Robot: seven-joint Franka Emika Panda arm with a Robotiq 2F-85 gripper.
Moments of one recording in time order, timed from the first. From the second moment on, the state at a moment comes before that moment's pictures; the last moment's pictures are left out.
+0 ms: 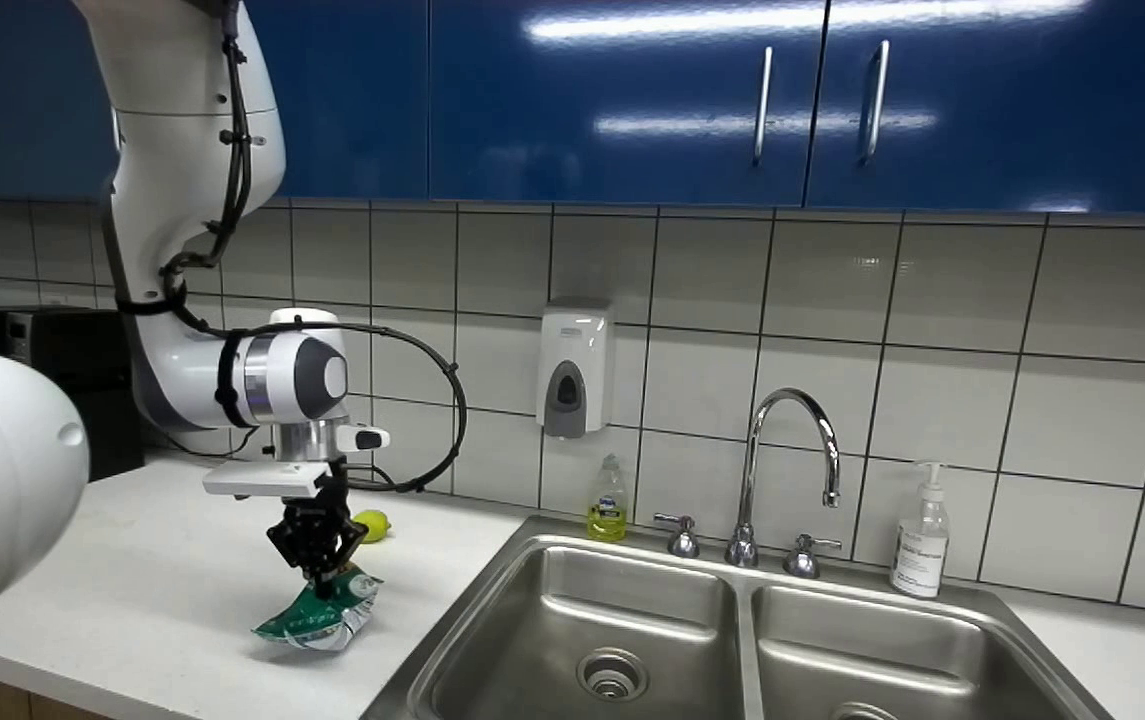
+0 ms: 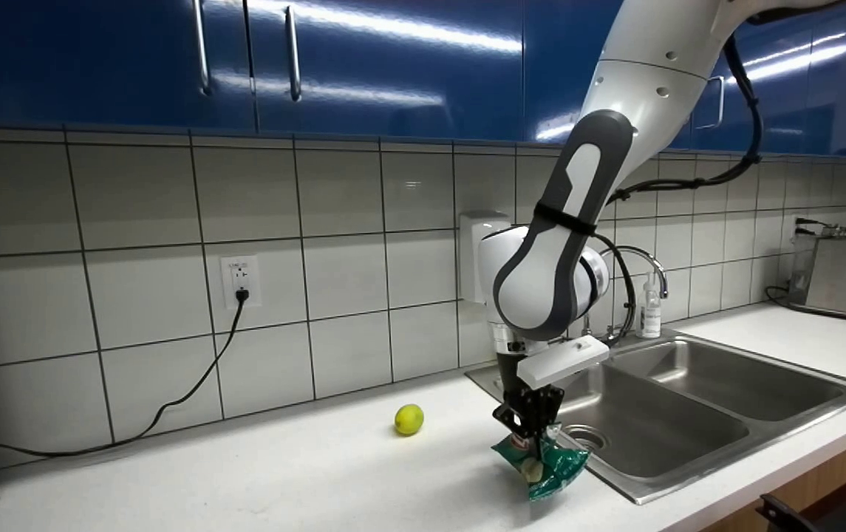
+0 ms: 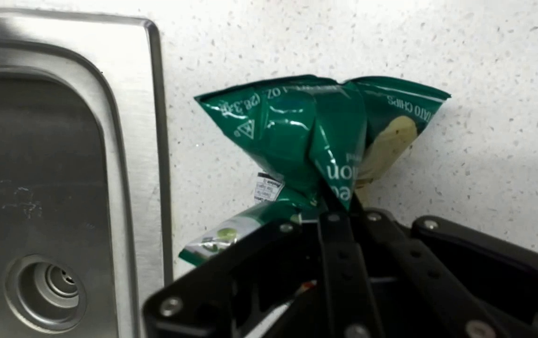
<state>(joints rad) 0.23 0.22 0.02 -2.52 -0.21 2.64 0.31</state>
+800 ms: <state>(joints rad) 0.23 0.24 0.02 -2.53 -0.22 2.62 0.31</state>
